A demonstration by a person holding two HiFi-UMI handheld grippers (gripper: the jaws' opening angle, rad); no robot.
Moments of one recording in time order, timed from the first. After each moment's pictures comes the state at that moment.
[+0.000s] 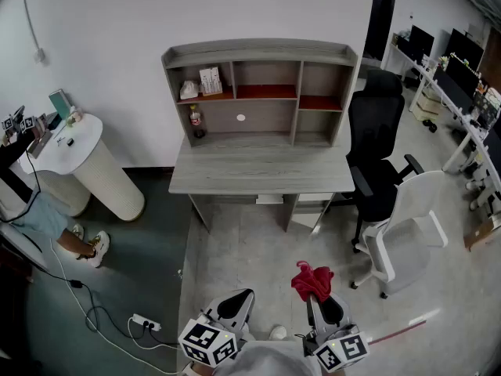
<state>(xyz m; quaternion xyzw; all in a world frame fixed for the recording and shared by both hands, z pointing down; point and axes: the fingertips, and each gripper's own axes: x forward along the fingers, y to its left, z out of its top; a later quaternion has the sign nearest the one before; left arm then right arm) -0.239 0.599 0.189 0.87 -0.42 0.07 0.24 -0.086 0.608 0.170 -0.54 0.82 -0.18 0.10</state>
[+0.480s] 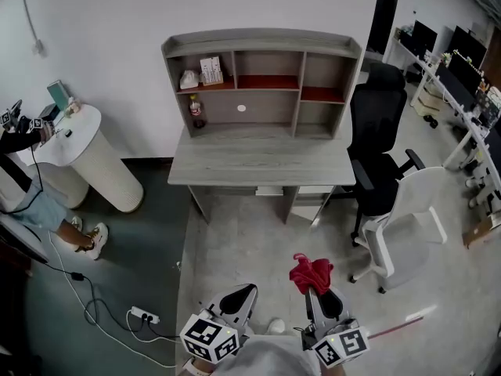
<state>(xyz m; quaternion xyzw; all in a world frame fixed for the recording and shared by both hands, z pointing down) -0.235 0.597 0.191 0.88 -0.41 0.07 0.24 -0.096 0.600 0.164 -0.53 0.83 -0.17 0.09</state>
